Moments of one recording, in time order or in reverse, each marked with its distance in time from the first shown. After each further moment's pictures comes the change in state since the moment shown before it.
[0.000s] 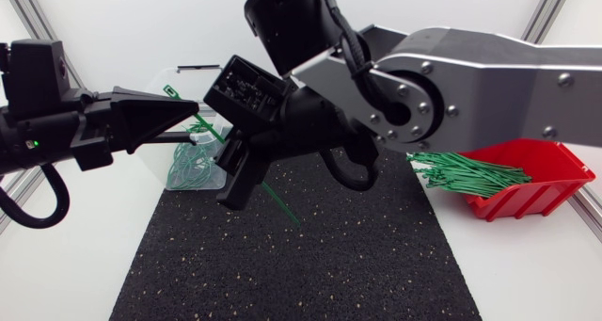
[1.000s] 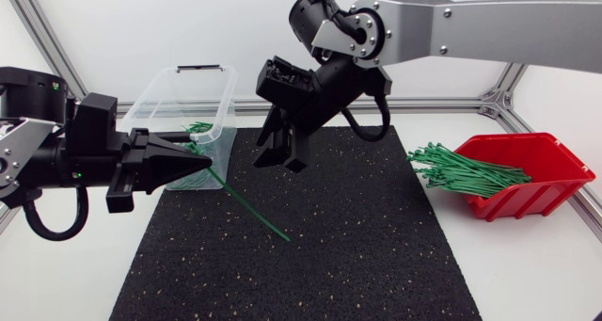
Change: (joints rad) left arm 0.093 0.244 0.013 -0.284 0.216 0.526; right arm -0.282 0.272 0.319 -0.450 -0.443 -0.427
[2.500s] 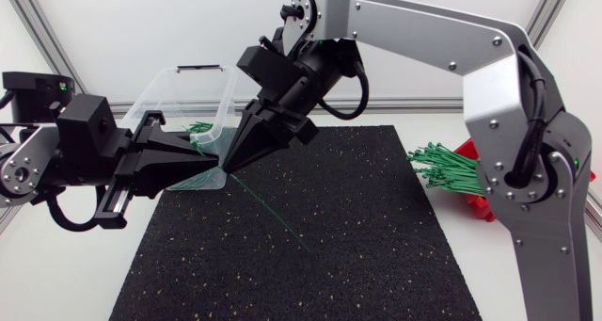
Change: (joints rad) left arm -0.028 0.053 -0.039 0.249 0.280 0.158; right arm -0.019 0.429 0.640 -0.927 -0.553 -0.563
